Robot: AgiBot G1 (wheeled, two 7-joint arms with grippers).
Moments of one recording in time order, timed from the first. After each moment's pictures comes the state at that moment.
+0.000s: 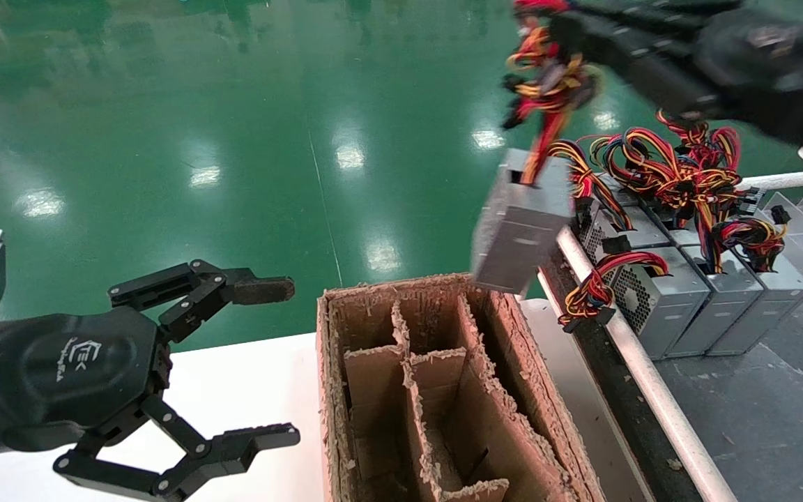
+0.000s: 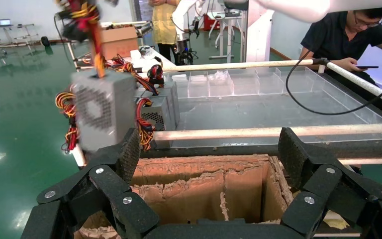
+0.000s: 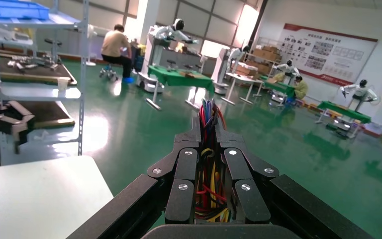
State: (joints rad) left arm -1.09 0.58 0.36 -1.26 0.67 1.46 -0.14; right arm 1.66 -0.79 -0.47 0.57 -0.78 -1.51 -0.09
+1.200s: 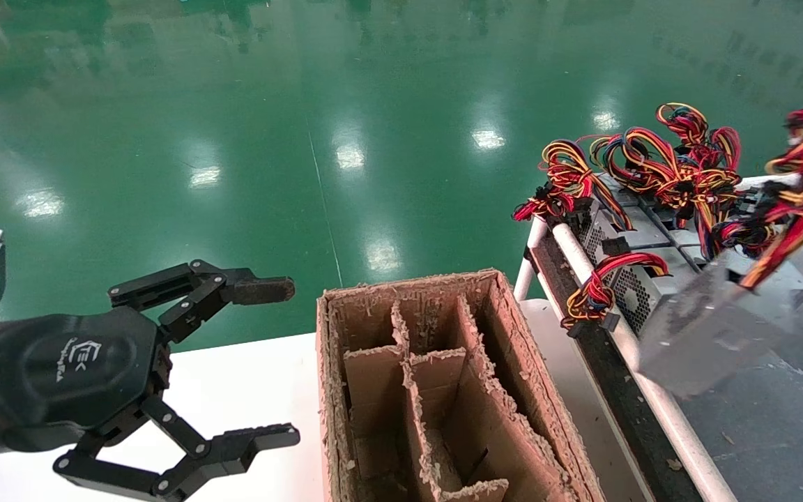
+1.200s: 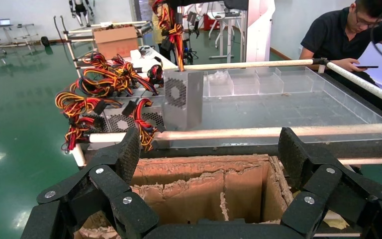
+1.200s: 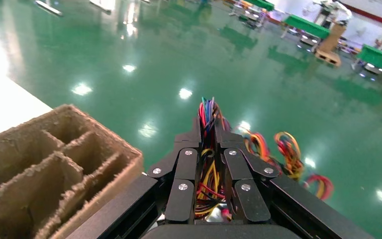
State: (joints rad) left arm -1.09 0.58 0.36 -1.26 0.67 1.46 -0.14; right arm 1.04 -0.05 -0.37 1.17 -0.47 -1.09 0.07
